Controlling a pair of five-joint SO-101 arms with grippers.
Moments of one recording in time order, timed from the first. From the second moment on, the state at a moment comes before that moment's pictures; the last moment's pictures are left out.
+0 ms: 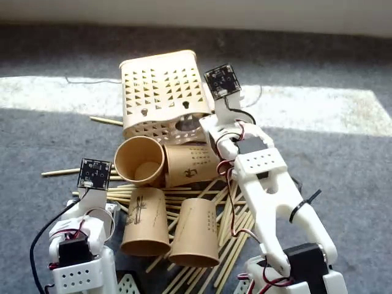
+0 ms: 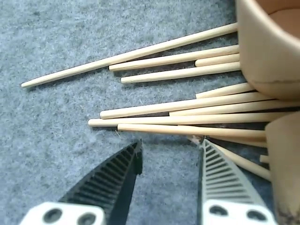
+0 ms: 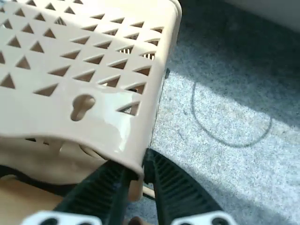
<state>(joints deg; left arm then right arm) -18.4 -104.3 96.0 73.5 -13.3 -21.2 -15.6 37.6 21.9 11.4</state>
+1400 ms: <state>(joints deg) -18.4 -104.3 96.0 73.5 -13.3 -17.8 -26.5 14.2 61.8 1.7</state>
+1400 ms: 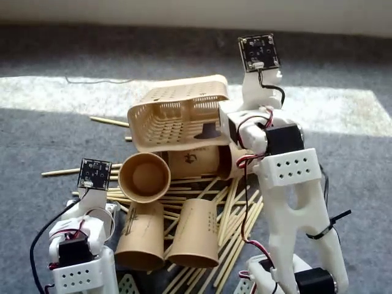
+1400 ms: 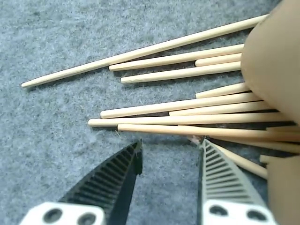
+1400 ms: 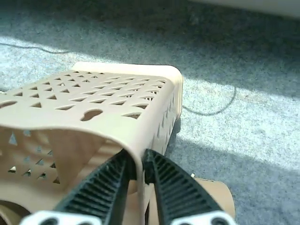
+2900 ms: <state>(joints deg) -18.4 -104.3 96.0 73.5 -13.3 -11.8 6.7 -23.3 76.4 -4.0</state>
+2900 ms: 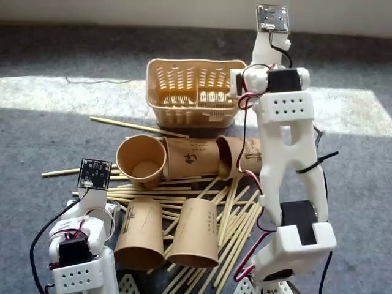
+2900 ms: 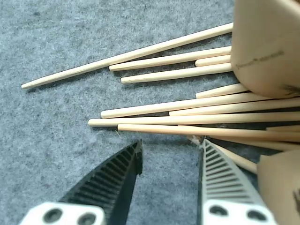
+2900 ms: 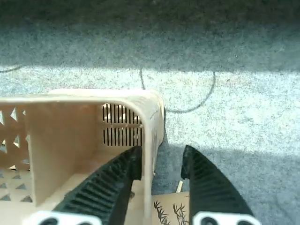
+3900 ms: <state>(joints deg) -18.4 -104.3 96.0 73.5 -13.3 -18.5 -1.4 -36.3 97.3 1.2</state>
